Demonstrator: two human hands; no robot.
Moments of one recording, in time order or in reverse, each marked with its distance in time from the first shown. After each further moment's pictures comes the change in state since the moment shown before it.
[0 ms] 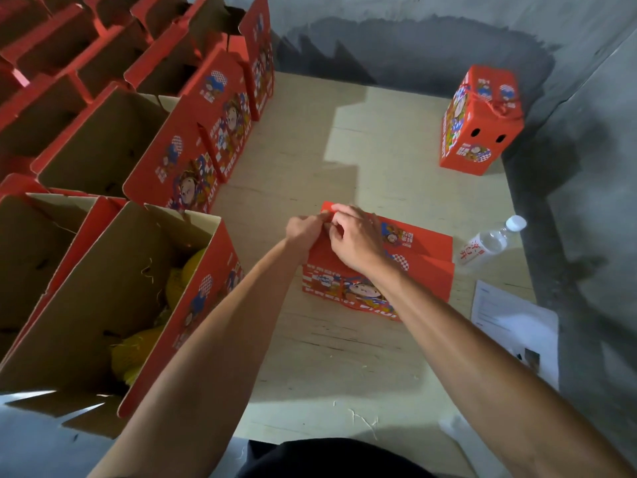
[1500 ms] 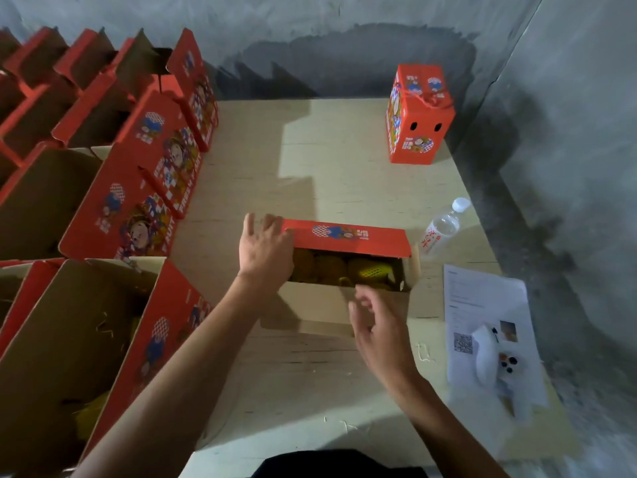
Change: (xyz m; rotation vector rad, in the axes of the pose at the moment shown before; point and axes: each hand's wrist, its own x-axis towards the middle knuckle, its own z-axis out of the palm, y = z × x) left_hand -0.081 0.031 -0.004 1.630 0.124 0.899; right_hand -0.177 0.046 -0.012 0.318 0.313 0.271
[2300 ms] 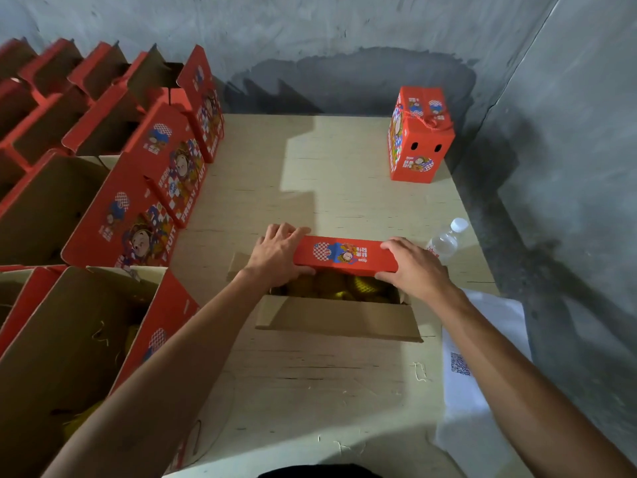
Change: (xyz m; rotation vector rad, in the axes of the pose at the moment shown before) left_hand 0.043 -0.011 0.036 -0.407 -0.082 0.080; right_hand 0.156 0.033 -0.064 -0.585 -0.369 -0.094
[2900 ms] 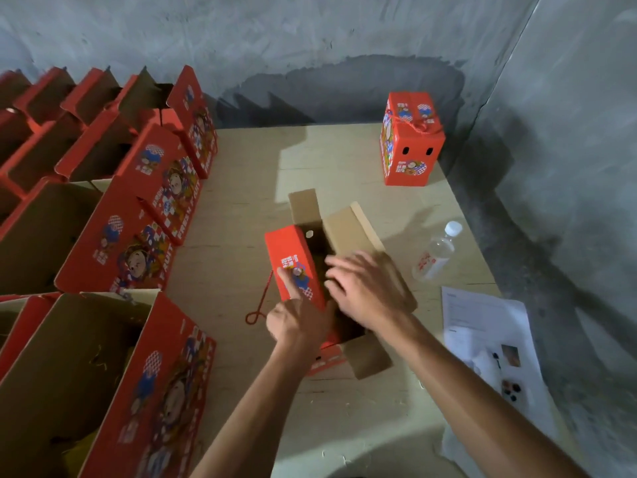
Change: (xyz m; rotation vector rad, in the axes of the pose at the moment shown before) left_hand -0.059 0.099 0.034 0.123 -0.123 -0.604; right_hand -0.007 -0.080 0.025 0.062 0.292 -0.281
